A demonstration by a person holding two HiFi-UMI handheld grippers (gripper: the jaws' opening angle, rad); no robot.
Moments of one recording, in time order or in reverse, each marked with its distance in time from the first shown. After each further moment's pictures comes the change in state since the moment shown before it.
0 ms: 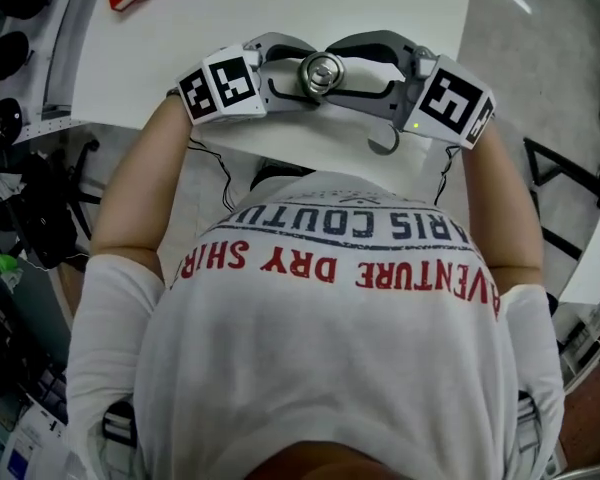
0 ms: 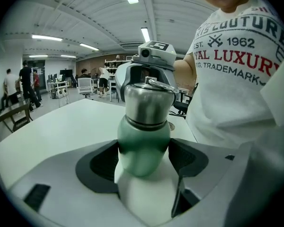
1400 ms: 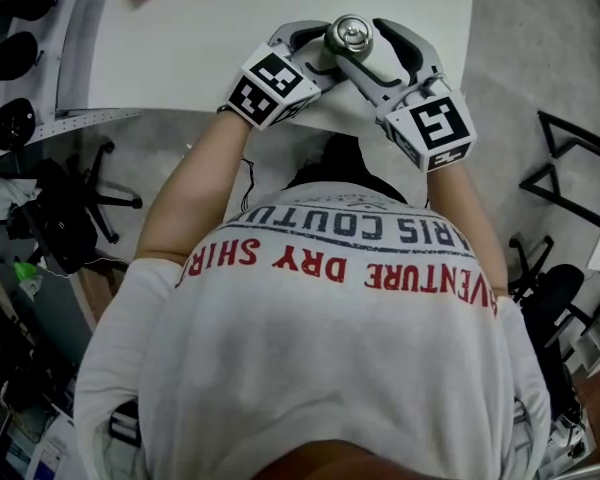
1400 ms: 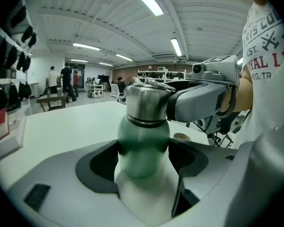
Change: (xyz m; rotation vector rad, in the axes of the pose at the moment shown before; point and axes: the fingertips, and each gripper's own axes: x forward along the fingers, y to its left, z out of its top) left arm -0.004 -0.001 -0.003 -0.248 -0.145 0.340; right arm 0.002 0.002 -0.007 0.275 -0.109 -0.737
